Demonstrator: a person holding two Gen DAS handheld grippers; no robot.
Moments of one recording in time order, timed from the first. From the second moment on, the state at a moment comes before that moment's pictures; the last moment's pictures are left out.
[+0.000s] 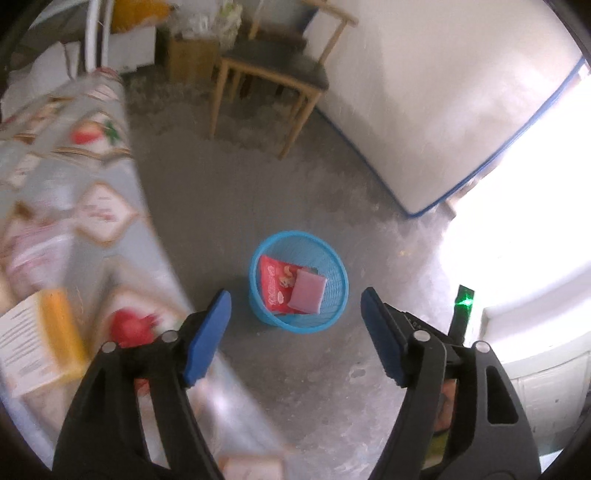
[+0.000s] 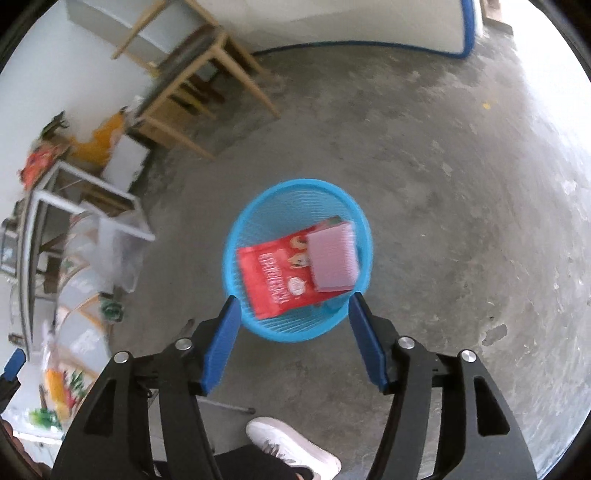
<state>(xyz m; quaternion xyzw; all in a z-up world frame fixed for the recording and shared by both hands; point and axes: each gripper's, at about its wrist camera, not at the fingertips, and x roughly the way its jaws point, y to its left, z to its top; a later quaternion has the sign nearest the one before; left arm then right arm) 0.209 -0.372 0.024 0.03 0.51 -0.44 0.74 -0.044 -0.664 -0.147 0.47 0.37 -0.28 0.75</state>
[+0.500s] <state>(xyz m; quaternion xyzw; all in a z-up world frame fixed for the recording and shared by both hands) 0.164 -0.021 0.081 -0.05 0.41 -0.24 0.88 0.032 -0.521 0.003 0.34 0.37 -0.06 0.86</state>
